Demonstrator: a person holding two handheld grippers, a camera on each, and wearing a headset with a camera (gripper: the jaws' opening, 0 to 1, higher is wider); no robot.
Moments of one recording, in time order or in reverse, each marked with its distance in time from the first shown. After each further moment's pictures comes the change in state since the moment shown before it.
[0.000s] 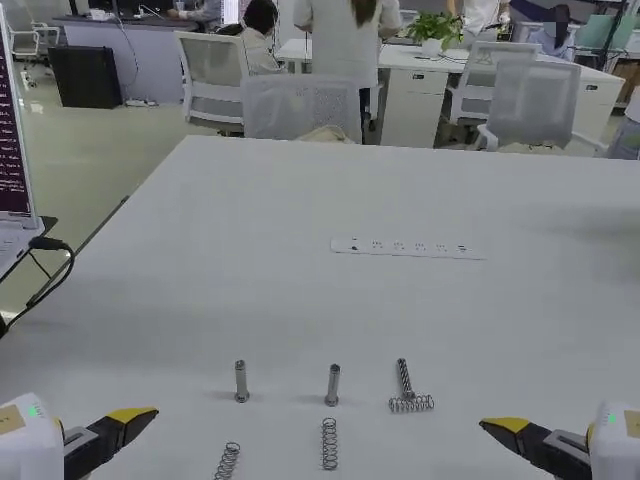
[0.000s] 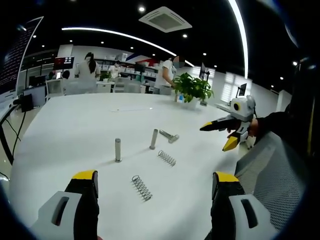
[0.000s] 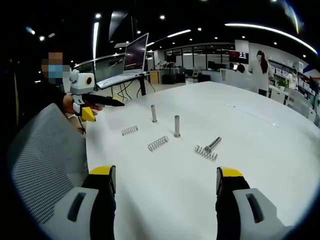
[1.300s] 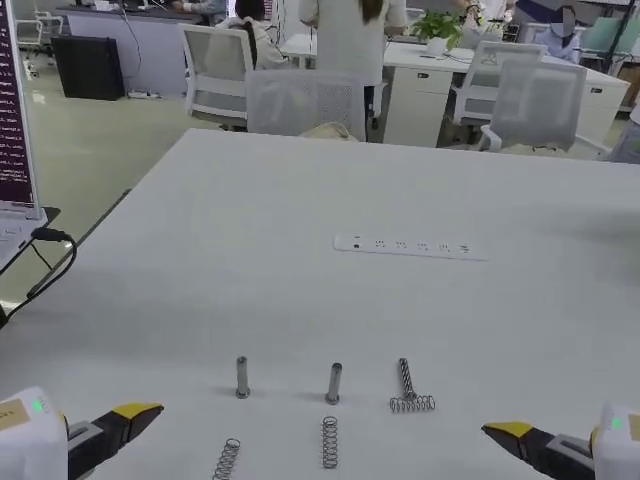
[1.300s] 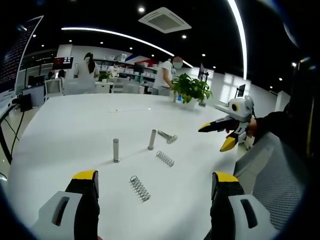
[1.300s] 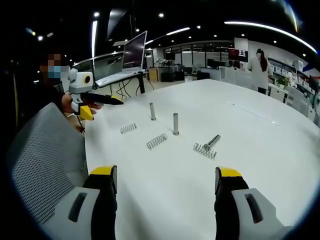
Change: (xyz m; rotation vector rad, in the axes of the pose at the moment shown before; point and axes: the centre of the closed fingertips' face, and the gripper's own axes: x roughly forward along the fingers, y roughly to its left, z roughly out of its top) left arm 0.001 0.000 -0.001 -0.004 -0.006 -0.014; right arm 0.000 -0.001 -0.003 0.004 0.023 -0.006
